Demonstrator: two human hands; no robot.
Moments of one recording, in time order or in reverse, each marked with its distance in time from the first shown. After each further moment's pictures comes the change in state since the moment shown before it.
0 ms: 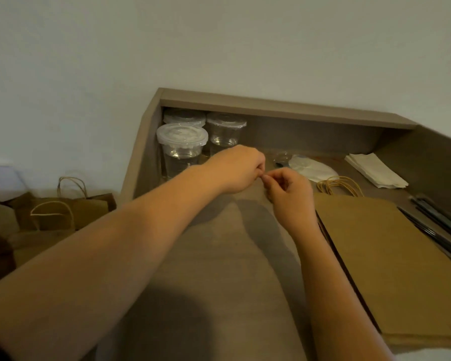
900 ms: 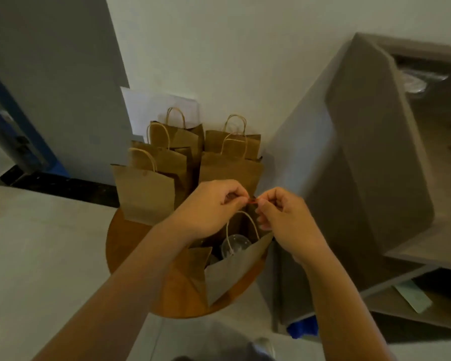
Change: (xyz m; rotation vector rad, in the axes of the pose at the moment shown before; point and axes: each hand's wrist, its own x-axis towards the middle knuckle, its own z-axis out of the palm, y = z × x) left_hand -0.432 -0.165 -0.025 -0.556 0.110 -0.479; right_hand -0.241 -0.200 0.244 0.220 -0.591 0.281
